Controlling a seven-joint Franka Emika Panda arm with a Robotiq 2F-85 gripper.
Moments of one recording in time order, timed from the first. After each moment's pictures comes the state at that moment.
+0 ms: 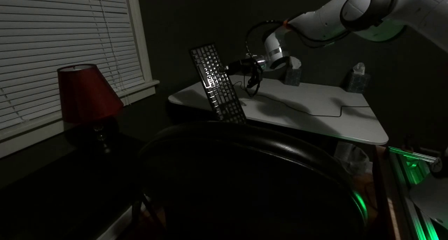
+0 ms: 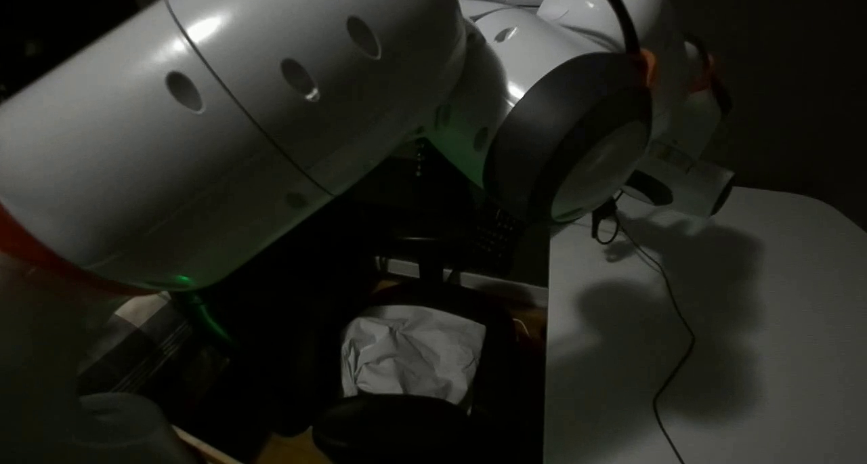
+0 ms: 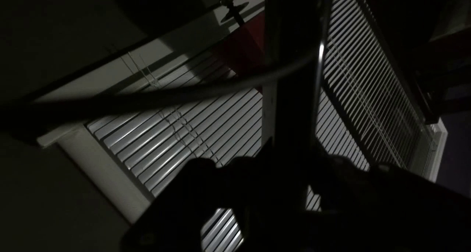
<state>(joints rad) -0.76 1.04 0.30 -1.14 1.29 1.77 -1.56</state>
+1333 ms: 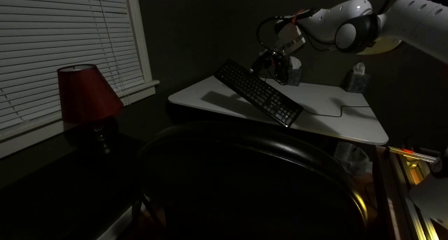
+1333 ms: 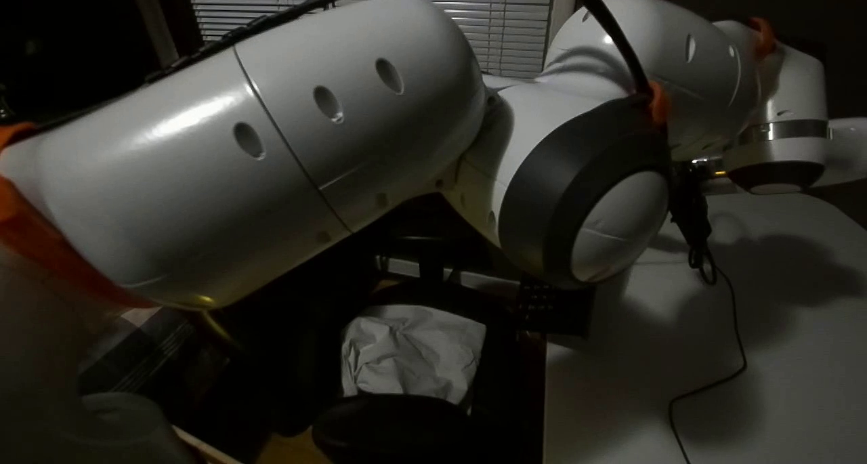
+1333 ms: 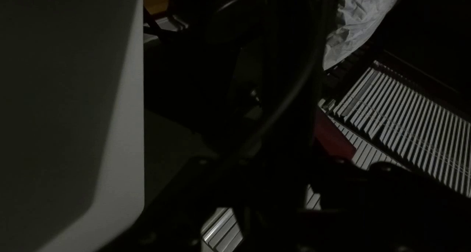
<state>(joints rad) -0.74 1.18 0.00 -0.70 0.99 1.46 -0.99</state>
